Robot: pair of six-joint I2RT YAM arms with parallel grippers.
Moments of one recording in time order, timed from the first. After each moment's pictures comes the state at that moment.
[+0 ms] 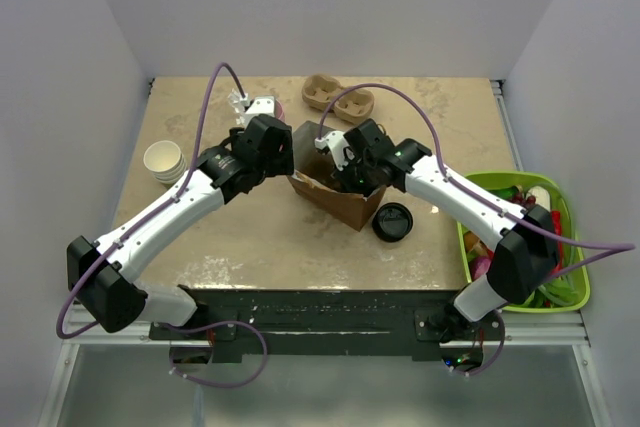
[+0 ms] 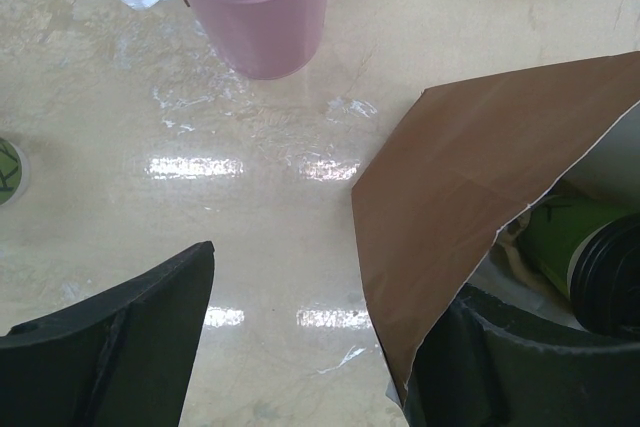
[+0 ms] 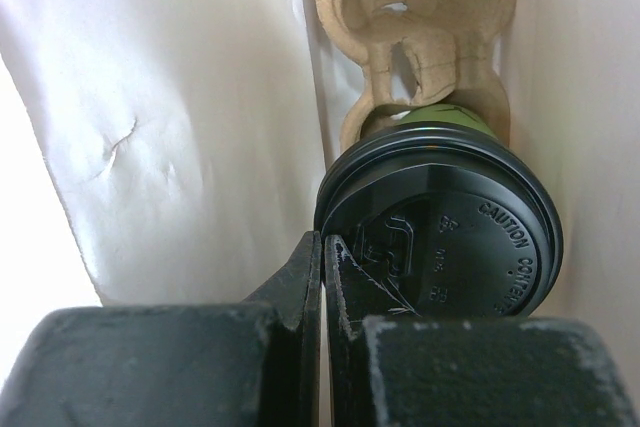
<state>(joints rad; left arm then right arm) -0.68 1.36 1.29 -0.70 -0.50 -0.52 0.70 1.55 1.34 -0.80 -0.10 -0.13</state>
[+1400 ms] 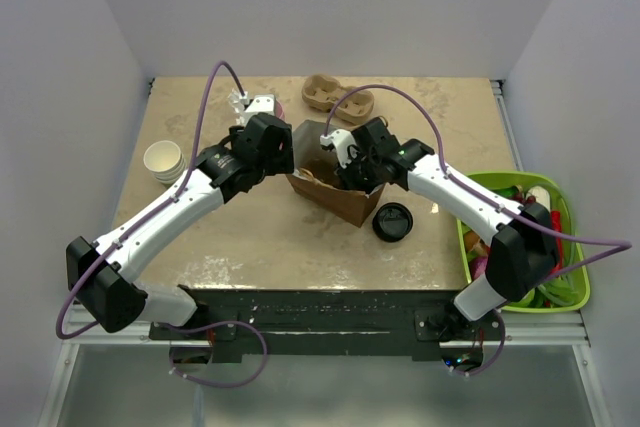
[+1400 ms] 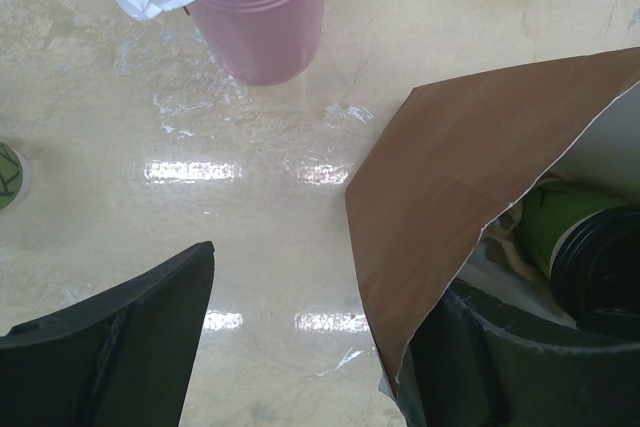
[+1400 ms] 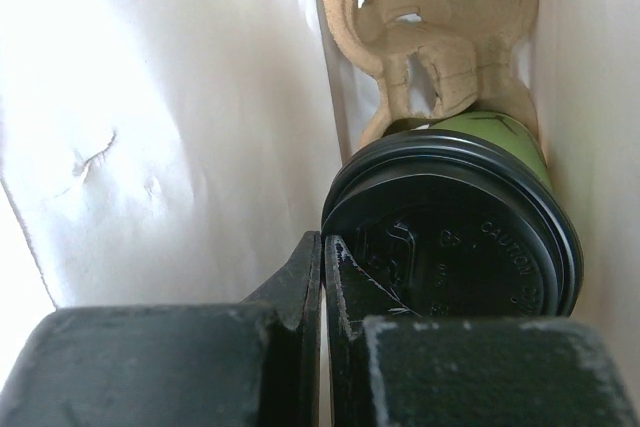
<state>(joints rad) -0.68 1.36 1.30 -0.70 -0.50 -0.52 0.64 1.57 1.29 -0.71 -0.22 -0.14</state>
